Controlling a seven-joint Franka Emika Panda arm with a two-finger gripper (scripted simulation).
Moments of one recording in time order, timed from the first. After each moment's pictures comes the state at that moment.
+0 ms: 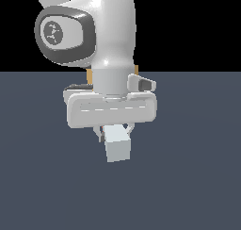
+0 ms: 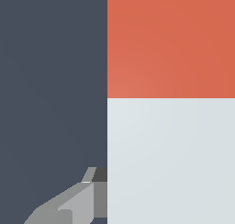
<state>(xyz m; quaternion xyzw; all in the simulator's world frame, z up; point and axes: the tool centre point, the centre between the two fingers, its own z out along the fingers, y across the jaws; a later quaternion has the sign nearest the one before) -0.016 -0.036 0.042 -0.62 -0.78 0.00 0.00</state>
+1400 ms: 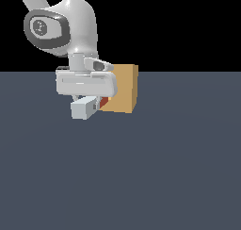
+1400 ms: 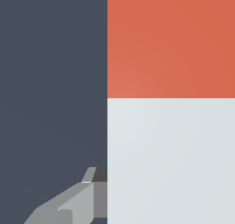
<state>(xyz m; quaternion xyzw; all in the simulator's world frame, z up) -0.112 0.095 0.081 -0.78 -0.63 0.00 0.00</state>
